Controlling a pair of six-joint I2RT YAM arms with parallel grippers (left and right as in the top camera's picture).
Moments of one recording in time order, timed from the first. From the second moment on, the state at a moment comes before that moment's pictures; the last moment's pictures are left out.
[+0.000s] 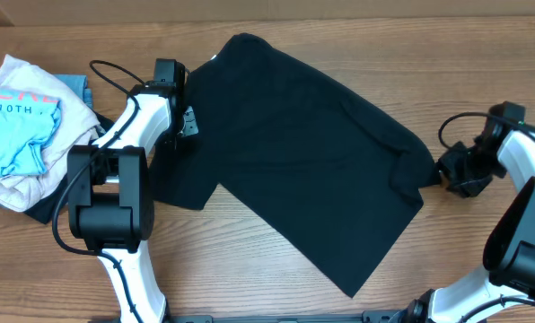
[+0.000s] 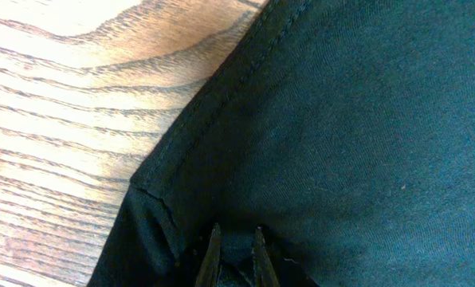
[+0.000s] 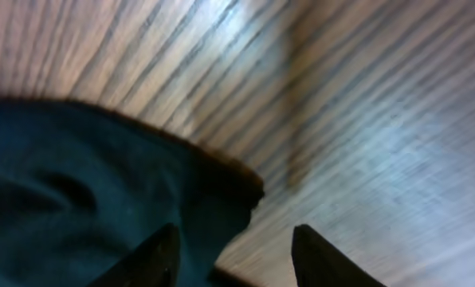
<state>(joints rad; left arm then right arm) -0.06 2.13 1.47 -0.72 -0.14 -0.35 -0.40 1.84 1.16 -0.86 -0.16 0.46</state>
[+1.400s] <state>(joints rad) -0.06 2.13 1.47 -0.74 -0.14 -0.35 -0.39 1.84 1.05 -0.09 -0.01 0.38</state>
